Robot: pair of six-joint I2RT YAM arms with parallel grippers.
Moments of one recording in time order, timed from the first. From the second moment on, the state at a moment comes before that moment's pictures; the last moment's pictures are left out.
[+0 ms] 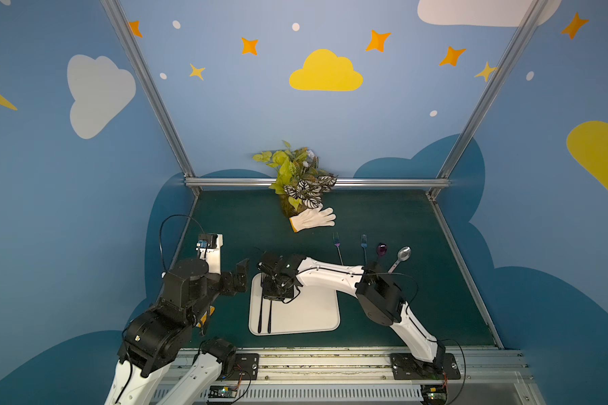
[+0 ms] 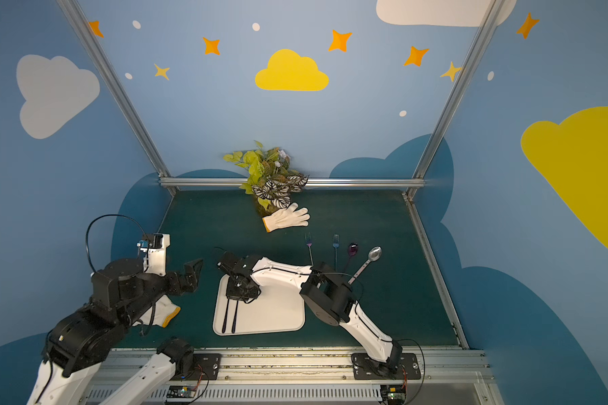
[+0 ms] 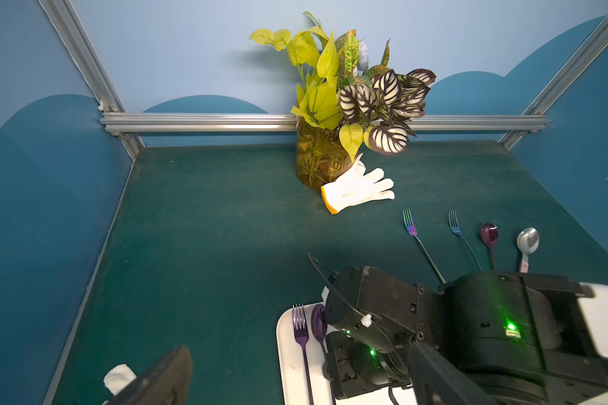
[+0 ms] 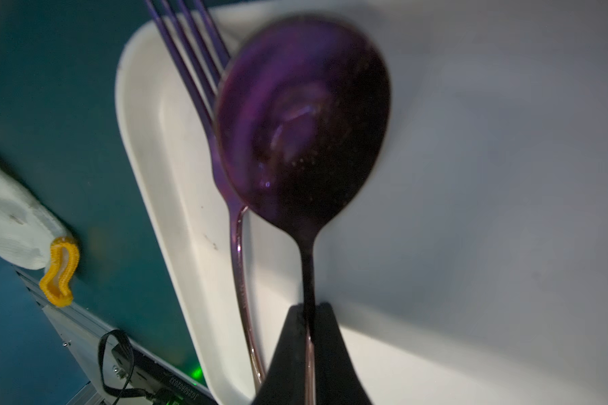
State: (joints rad) left arm -0.41 0.59 1.12 -1.02 -0.21 -0.23; right arm 1.18 2.31 1.86 -0.75 -0.19 1.09
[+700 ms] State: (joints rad) left arm -0.41 0.60 1.11 -1.02 -0.21 -0.22; right arm 1.18 2.31 1.86 -0.77 -0.18 1.10
